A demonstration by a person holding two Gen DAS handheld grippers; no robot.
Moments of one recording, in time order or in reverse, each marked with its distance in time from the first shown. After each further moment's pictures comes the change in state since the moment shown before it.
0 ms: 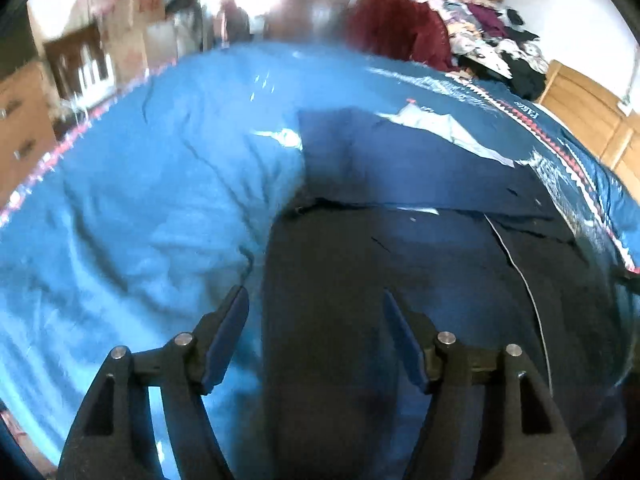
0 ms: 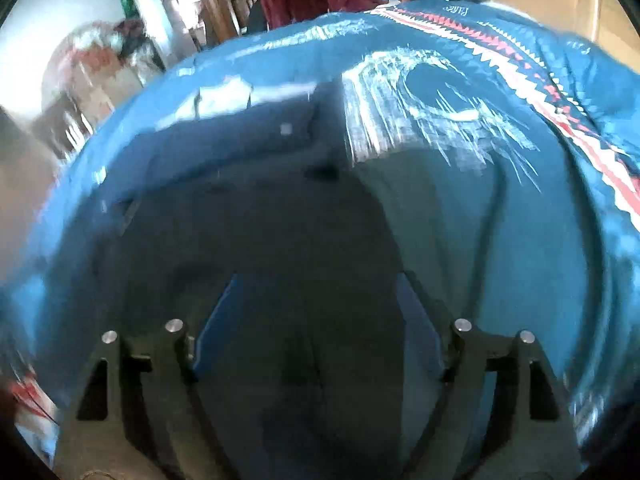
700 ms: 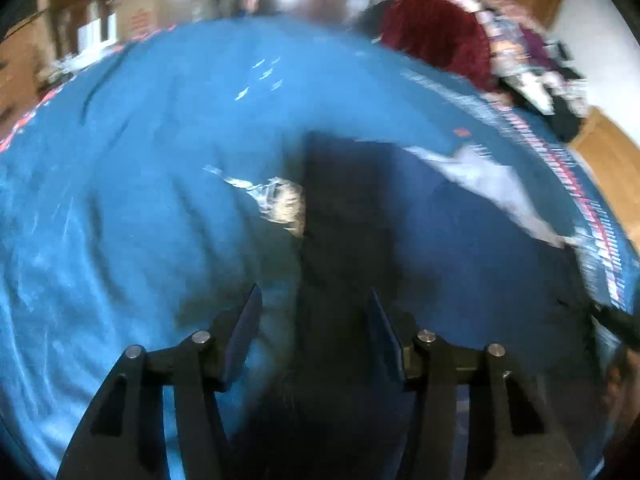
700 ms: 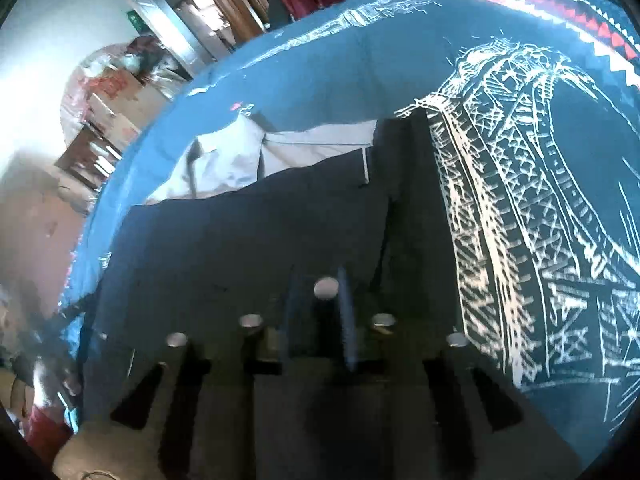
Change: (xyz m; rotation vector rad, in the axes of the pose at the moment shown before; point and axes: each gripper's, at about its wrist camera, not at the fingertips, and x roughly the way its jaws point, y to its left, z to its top) left arm 0.144 0.018 0.110 -0.142 0.081 -0.076; right arm 0.172 0.001 0.176 0.095 0.075 0.258
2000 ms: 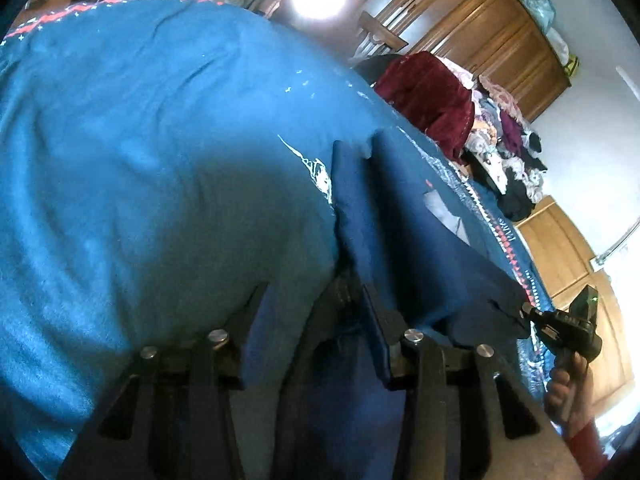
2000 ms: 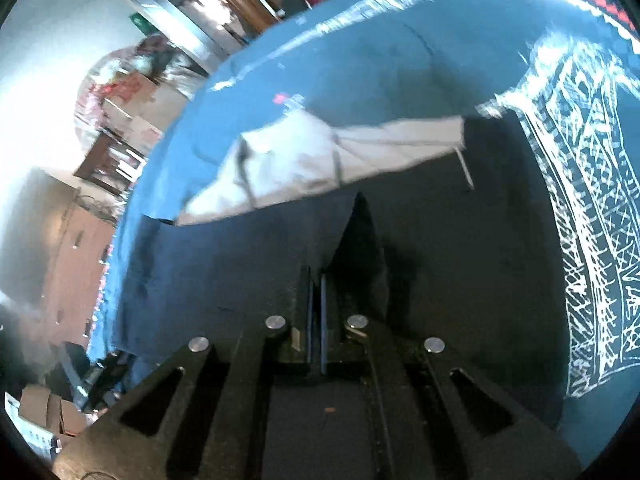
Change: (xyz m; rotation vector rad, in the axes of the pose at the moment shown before) left arm -0.028 0.082 -0.060 -0.297 -0.125 -0.219; right arm 0.028 0.064 0.023 0.066 0.060 0.102
